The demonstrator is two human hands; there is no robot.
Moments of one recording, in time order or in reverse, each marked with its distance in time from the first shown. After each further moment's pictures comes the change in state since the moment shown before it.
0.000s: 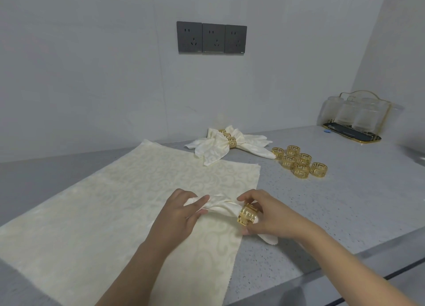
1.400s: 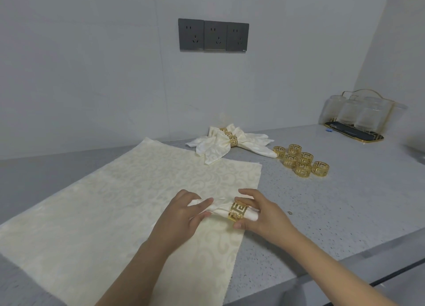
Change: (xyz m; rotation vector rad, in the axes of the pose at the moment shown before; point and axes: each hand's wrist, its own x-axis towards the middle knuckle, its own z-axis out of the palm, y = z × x) left_hand -0.003 0.002 0.002 -0.053 -0.076 -0.028; right_hand -0.001 0.001 0.028 0.144 0.194 0.056
